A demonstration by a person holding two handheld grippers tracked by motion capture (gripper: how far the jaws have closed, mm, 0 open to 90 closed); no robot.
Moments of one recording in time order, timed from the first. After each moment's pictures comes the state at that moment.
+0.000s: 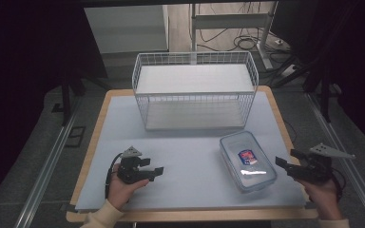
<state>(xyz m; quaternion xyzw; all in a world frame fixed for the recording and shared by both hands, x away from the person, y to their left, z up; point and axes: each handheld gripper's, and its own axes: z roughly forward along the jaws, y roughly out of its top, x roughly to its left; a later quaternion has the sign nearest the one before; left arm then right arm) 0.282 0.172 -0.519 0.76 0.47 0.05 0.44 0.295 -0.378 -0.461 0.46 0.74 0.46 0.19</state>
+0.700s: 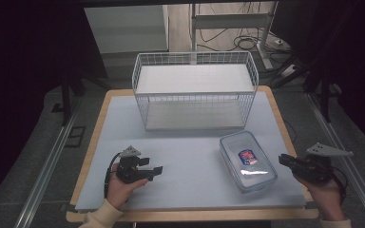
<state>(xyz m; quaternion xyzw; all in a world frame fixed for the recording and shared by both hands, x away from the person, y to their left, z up) 0.282 0.174 -0.518 0.76 0.47 0.05 0.44 0.291 -0.374 -0.450 0.43 0.78 0.42 0.17</state>
